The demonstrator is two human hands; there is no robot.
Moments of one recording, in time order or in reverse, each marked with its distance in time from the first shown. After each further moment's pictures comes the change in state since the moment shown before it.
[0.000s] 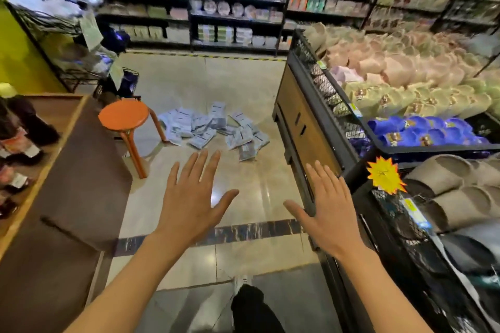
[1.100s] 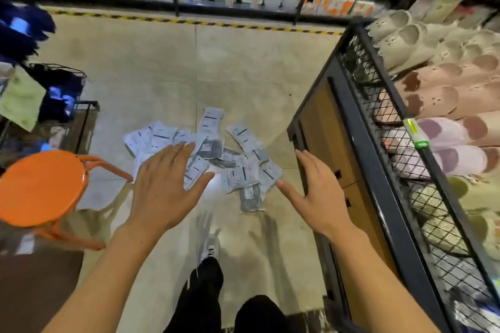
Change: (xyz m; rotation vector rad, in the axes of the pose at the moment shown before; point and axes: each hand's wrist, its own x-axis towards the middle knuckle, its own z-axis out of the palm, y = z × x) left_hand 0.681 -0.244 0.223 -0.099 -0.134 -0.211; right_hand 0.751 0.080 0.201 0.131 -0.143 0.022
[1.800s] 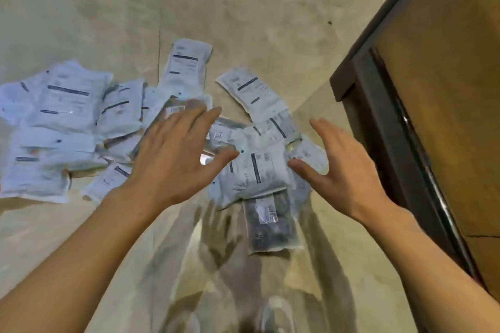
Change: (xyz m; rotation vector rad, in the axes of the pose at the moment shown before) left_hand 0.260 -0.147 0.538 0.094 -0.120 0.195; right_hand 0.258 0.286 0.479 -0.104 -0.035 -0.039
